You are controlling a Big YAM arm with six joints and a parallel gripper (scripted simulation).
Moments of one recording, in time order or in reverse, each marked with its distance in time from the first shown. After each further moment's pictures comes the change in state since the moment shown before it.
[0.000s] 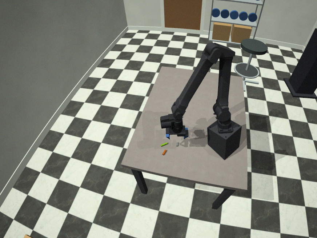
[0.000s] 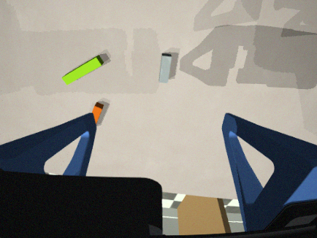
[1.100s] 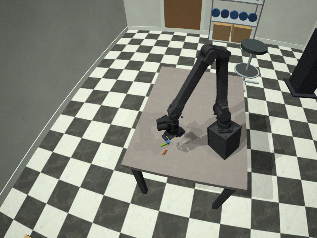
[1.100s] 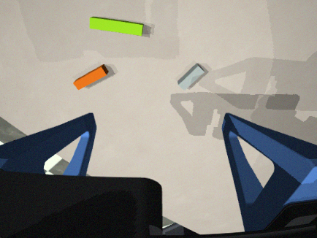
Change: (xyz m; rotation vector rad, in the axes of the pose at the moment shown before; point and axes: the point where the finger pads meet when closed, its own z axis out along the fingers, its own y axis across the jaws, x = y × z) arm 0.012 0.022 0.003 0.000 -0.001 -0.622
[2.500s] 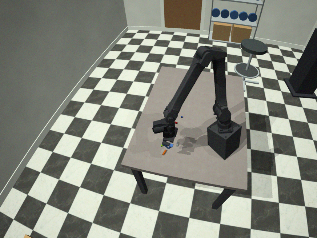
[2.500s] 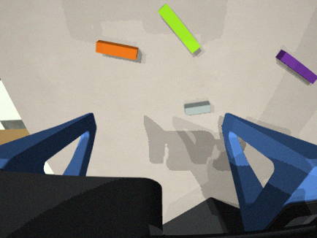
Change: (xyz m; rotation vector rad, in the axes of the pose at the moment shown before) arm -0.002 0.025 0.005 0.000 0.001 -0.666
